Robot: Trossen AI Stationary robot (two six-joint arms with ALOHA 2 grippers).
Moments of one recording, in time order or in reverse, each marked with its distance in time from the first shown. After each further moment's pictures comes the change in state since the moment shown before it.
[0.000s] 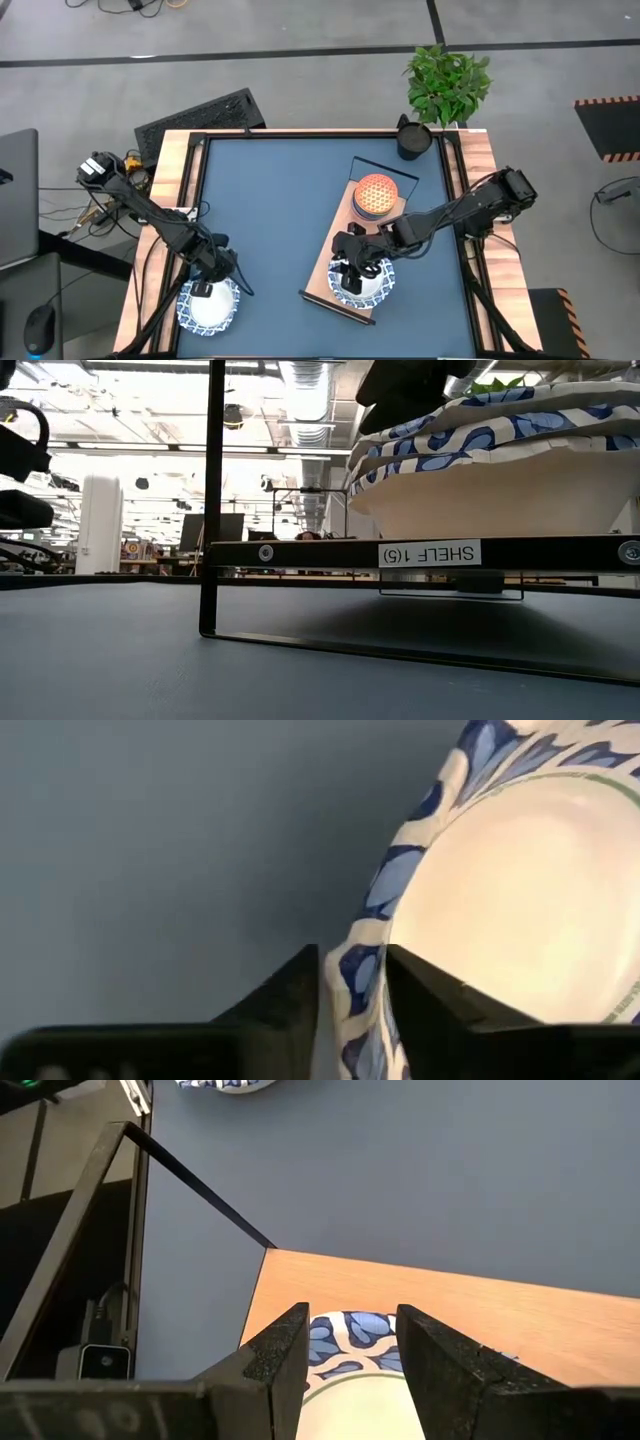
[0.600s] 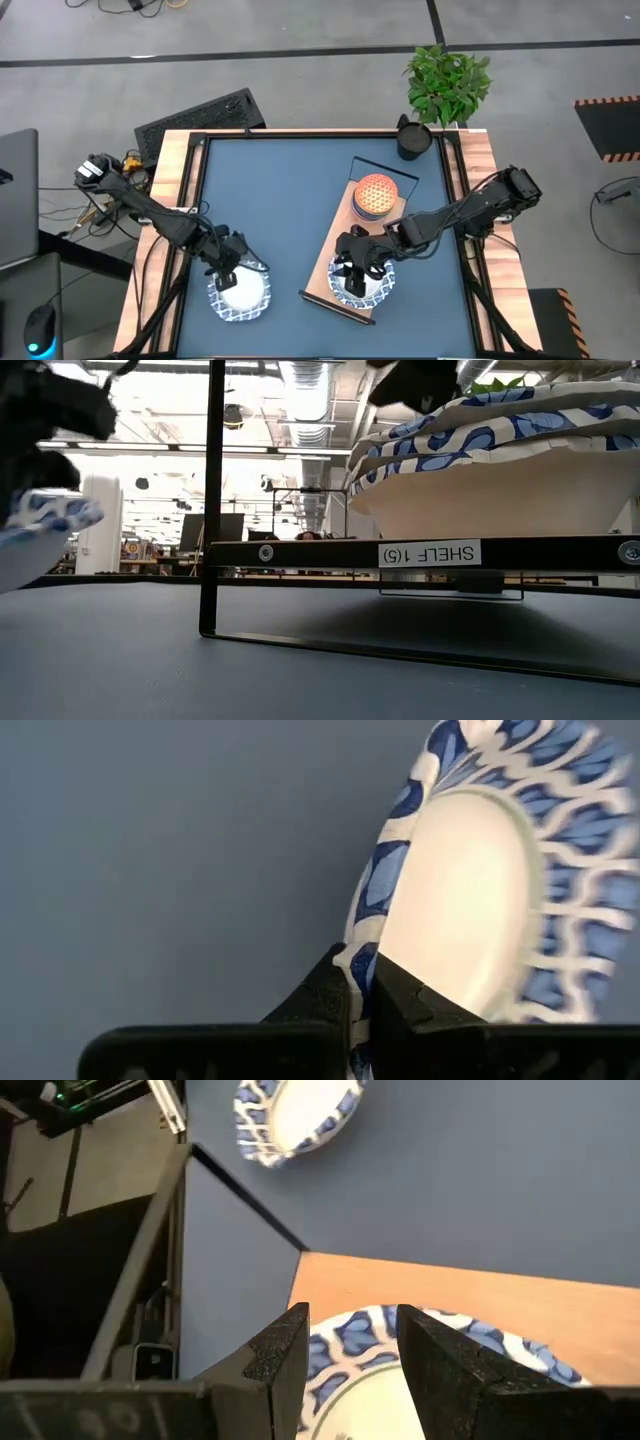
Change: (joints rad) left arm 0.095 -0.001 0.154 -0.052 -0.177 -0.323; right arm 0.021 -0.037 0.002 0.004 -0.015 0.053
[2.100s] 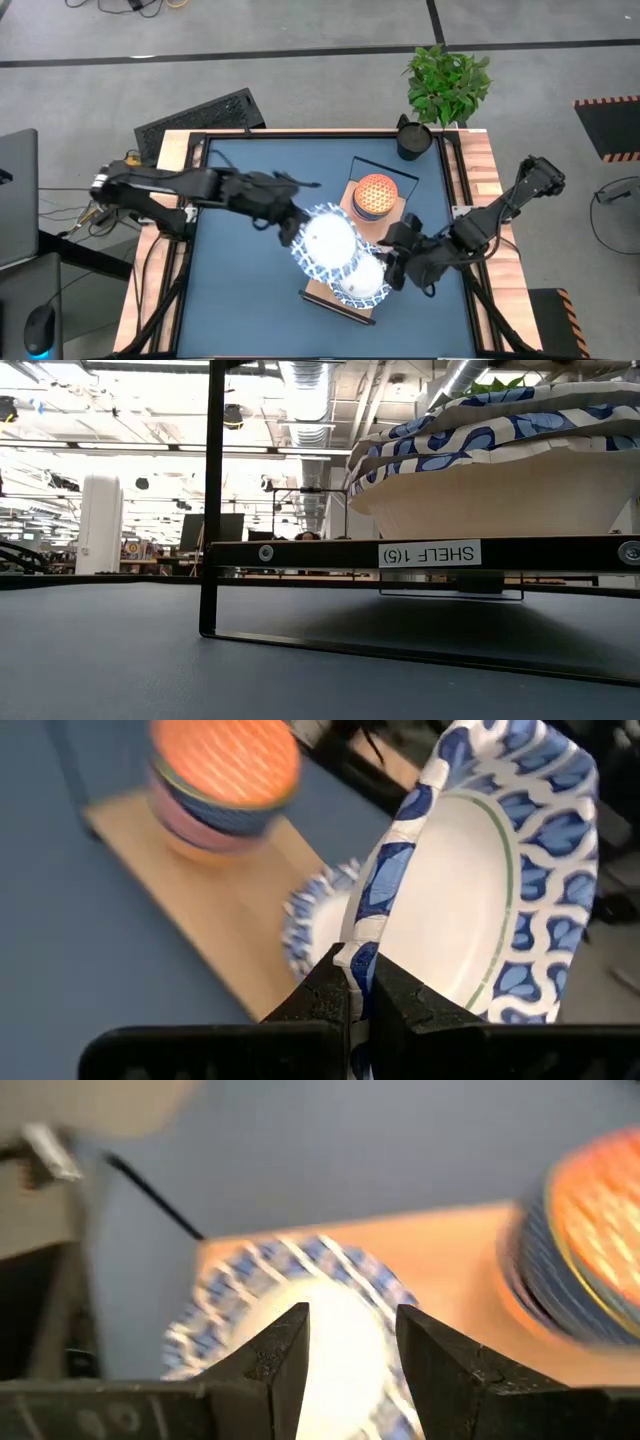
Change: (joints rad) left arm 0.398 0.266 0.768 0.126 -0.077 0.191; right arm 0.245 -0.266 -0.002 -0.454 0.487 0.322
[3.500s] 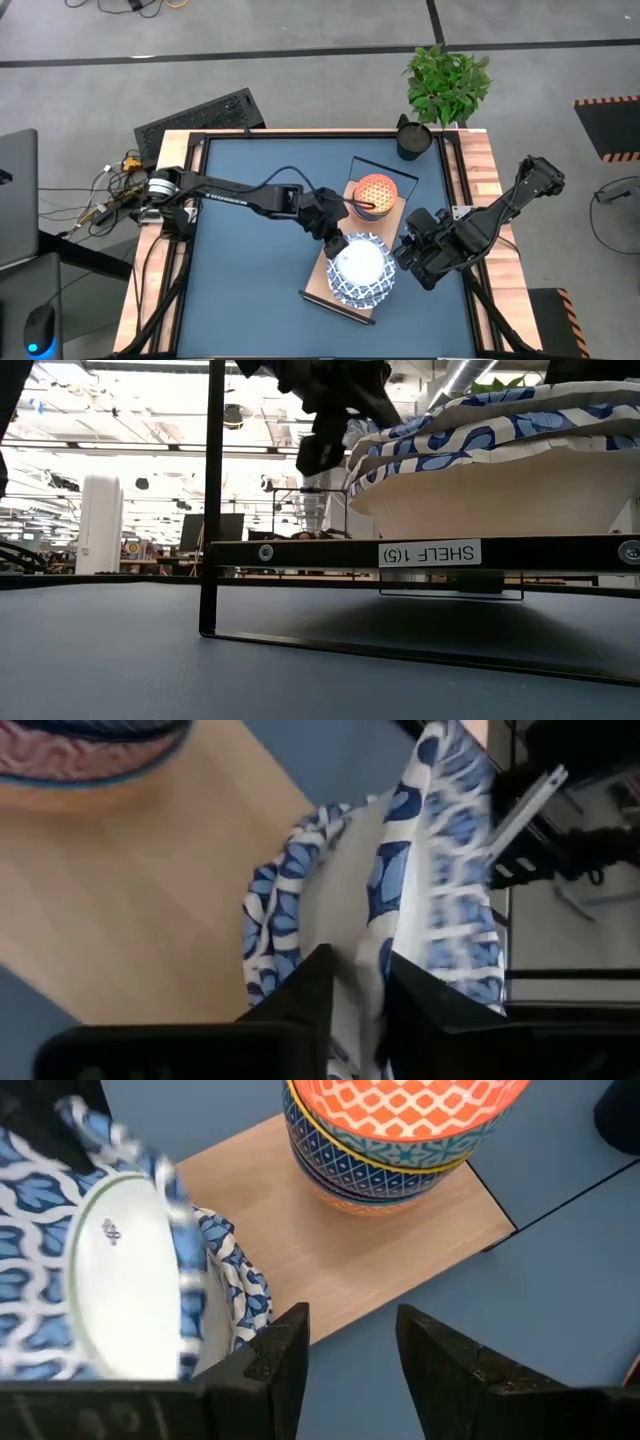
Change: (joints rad) left arm 0.090 0.437 0.000 0.334 0.340 0.033; right arm 0.025 0.003 -0.003 -0.516 0.027 0.559
